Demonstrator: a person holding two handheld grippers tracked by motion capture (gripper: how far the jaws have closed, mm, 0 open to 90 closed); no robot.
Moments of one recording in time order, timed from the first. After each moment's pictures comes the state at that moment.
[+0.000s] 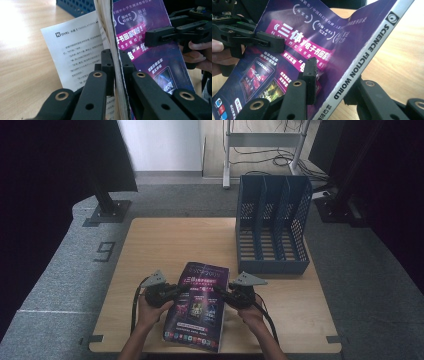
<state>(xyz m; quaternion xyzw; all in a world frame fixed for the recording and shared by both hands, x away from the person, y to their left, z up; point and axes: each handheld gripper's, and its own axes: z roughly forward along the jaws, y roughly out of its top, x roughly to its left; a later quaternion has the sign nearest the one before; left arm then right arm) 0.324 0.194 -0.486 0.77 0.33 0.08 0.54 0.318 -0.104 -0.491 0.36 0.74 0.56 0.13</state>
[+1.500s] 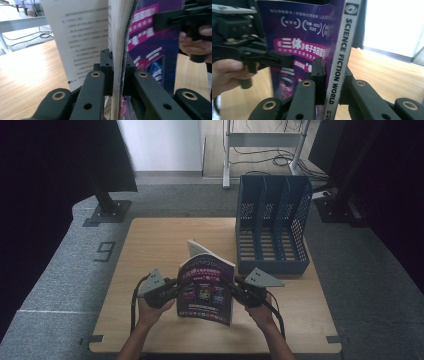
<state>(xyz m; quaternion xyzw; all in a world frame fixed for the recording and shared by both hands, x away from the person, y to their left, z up) 0.307 0.188 -0.455 0.75 0.26 0.17 0.58 0.297 -0.124 -0.439 0.29 0.70 0.62 0.18</state>
